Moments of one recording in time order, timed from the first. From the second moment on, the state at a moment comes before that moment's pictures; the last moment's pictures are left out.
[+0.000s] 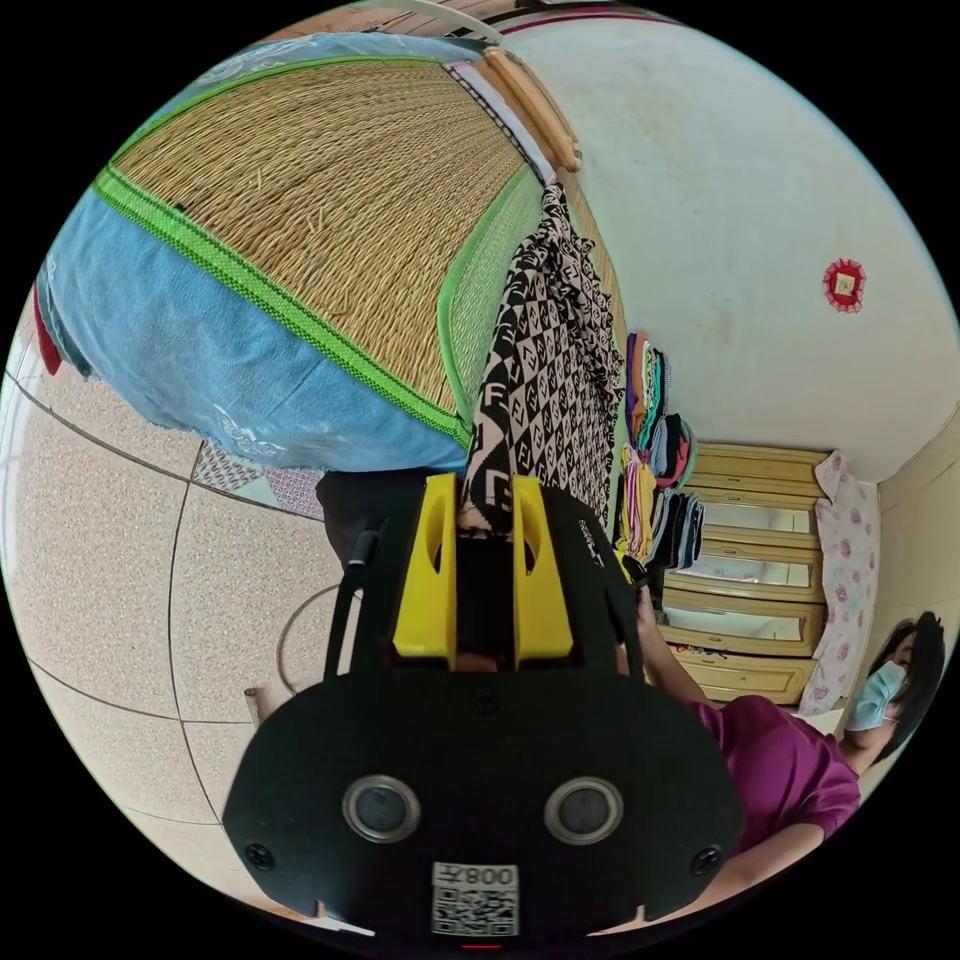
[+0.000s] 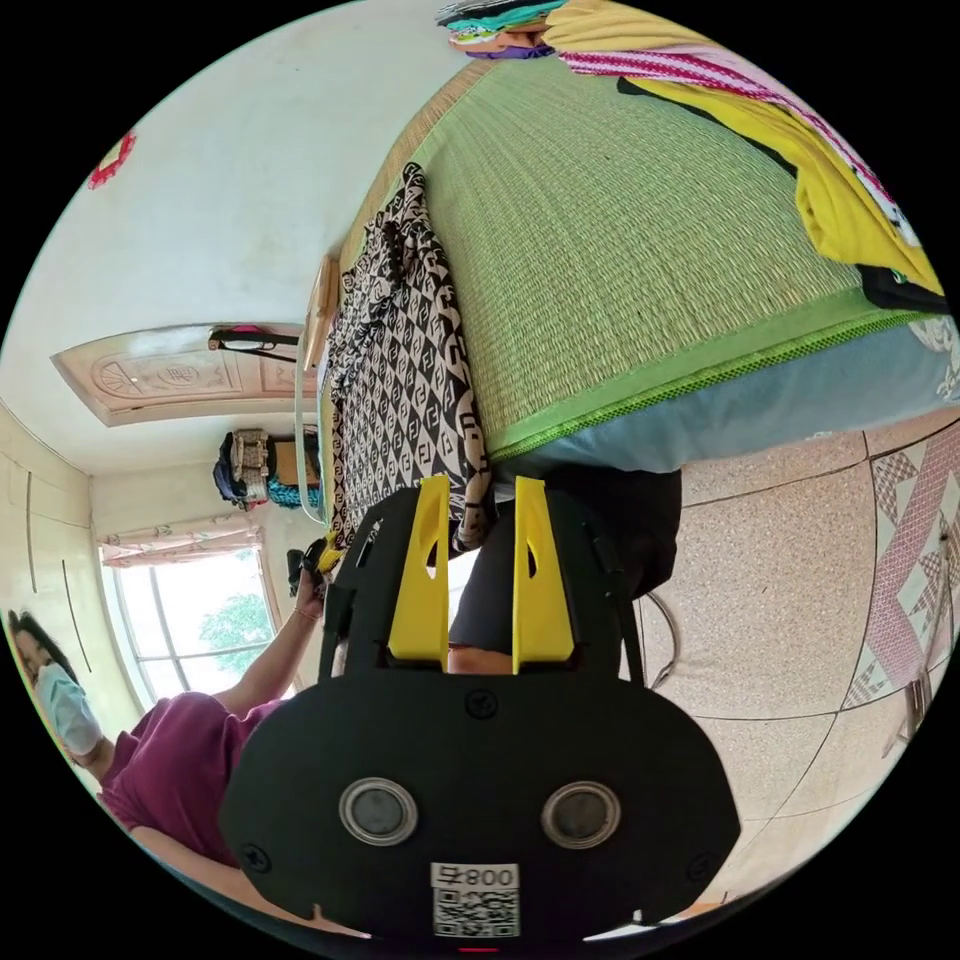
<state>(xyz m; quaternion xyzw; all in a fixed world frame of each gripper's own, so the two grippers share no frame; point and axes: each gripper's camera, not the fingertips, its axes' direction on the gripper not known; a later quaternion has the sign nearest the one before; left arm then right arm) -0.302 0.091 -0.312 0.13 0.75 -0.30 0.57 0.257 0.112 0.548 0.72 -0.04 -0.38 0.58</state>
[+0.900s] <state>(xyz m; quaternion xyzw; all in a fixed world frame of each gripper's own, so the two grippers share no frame) -0.302 0.115 -0.328 0.14 0.79 -0.31 0.52 0.222 0.100 0.517 0.67 0.04 -0.40 0.63</state>
